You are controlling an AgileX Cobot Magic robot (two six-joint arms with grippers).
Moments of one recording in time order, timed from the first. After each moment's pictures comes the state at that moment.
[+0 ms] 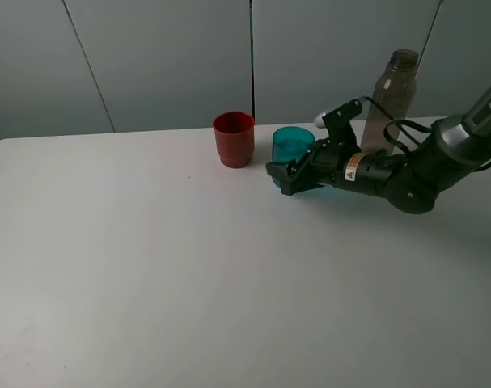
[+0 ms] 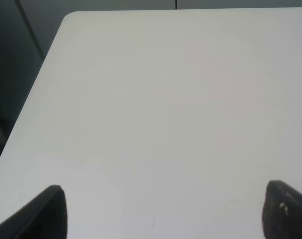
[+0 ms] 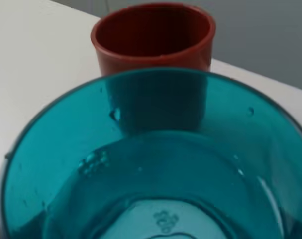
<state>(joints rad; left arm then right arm) 0.07 0.00 -0.52 0.09 1.12 -0.05 0.28 2.17 -0.85 -0.59 -0.90 0.27</state>
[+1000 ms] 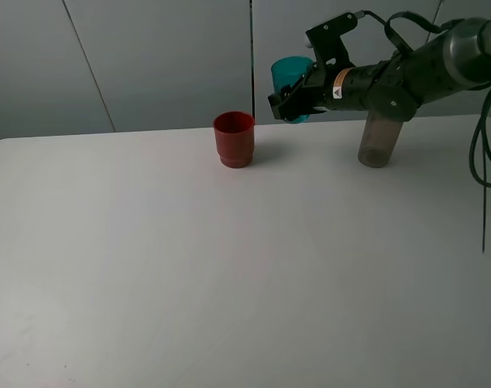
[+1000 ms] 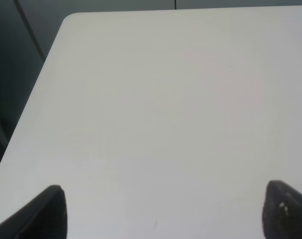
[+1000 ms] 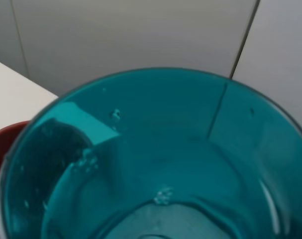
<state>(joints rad) 0.07 0.00 -0.52 0.09 1.12 -0.03 0.32 2.05 -1.22 -0.61 -0.33 0.37</state>
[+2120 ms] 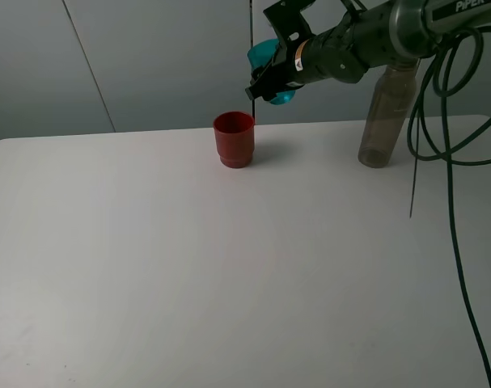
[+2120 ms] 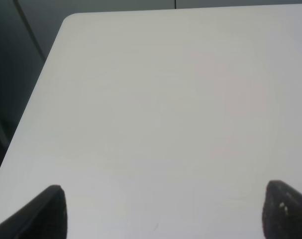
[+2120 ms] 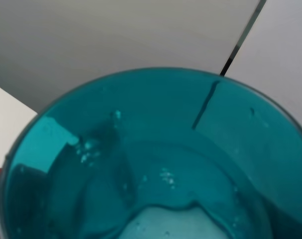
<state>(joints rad) 0.07 0.00 -0.52 0.09 1.12 -0.02 0.42 2.15 -1.53 -0.64 0.02 0.38</state>
